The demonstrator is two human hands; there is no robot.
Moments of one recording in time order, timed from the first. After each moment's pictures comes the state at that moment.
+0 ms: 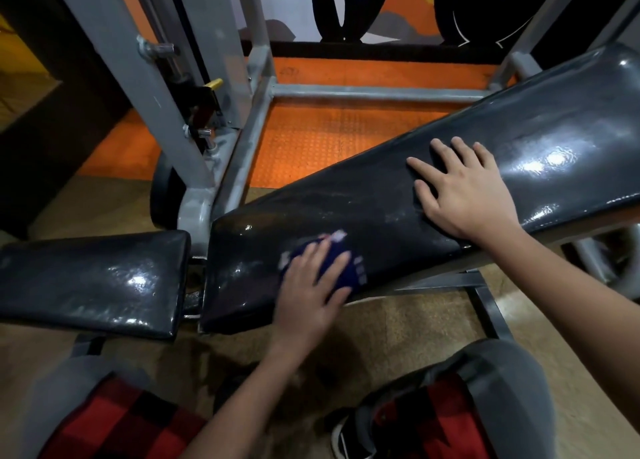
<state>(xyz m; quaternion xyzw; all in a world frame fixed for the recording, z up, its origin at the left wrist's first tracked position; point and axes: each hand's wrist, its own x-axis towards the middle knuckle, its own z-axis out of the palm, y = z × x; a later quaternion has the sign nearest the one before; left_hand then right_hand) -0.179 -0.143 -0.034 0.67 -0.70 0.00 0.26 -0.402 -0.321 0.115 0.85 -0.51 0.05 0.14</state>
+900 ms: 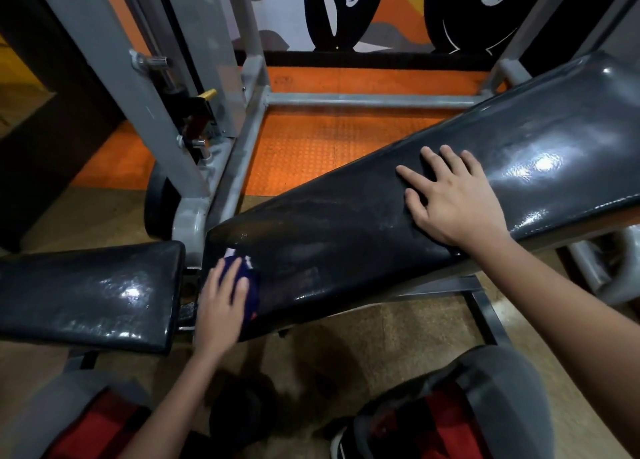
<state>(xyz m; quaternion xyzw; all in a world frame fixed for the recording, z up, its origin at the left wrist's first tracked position) -0.063 -0.120 -0.051 0.81 -0.48 -0.18 0.28 -0.401 -0.323 0.111 0.84 -0.52 0.04 0.14</state>
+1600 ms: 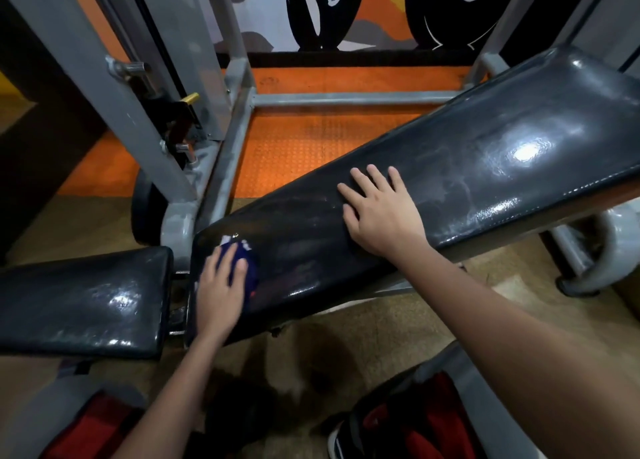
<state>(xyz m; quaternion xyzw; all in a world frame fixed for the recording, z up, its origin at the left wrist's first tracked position) -0.073 -0.156 -0.047 0.82 -0.46 -0.17 0.30 -0.341 -0.295 0.089 0.87 -0.49 0.01 0.07</state>
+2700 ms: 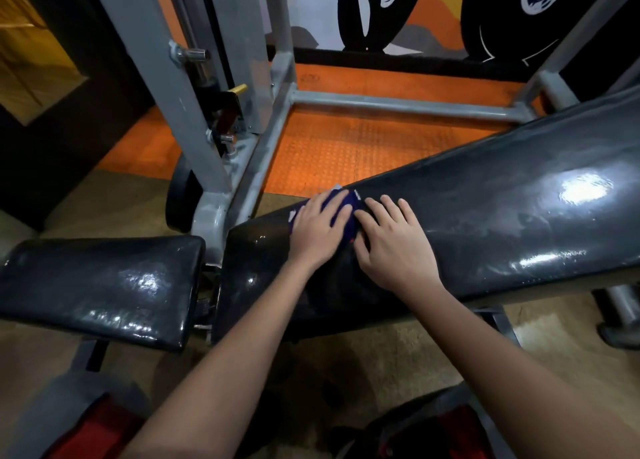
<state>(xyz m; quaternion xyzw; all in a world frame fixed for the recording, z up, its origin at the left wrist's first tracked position) -0.124 -0.288 0.002 0.75 -0.59 -0.13 0.28 -0.286 -0.281 0.060 0.88 -0.45 0.09 0.07</state>
